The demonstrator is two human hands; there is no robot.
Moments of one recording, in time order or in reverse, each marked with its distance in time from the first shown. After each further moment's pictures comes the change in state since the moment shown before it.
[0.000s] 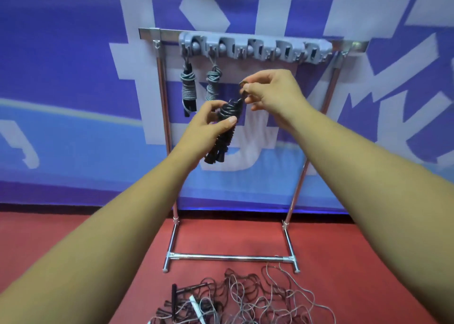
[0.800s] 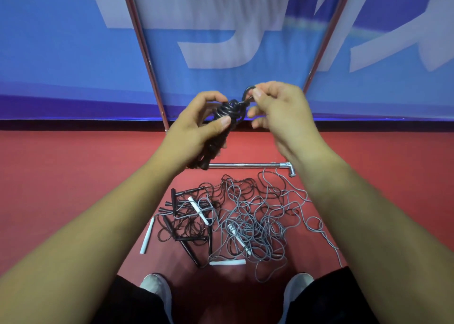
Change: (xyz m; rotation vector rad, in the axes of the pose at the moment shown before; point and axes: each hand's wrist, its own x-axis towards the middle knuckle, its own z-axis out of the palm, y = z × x) left_hand -0.146 -0.170 0.035 -0.156 -0.211 -0.182; right_hand -0.180 0.195 0.030 0.121 0.060 0.337
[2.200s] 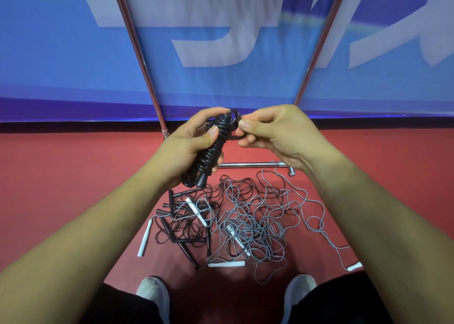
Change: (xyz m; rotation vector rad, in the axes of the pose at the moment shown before) left_hand -0.009 -0.014 0.004 -0.203 -0.100 -0.186; right_hand -0.006 0.024 -0.027 0.164 -0.324 0.202
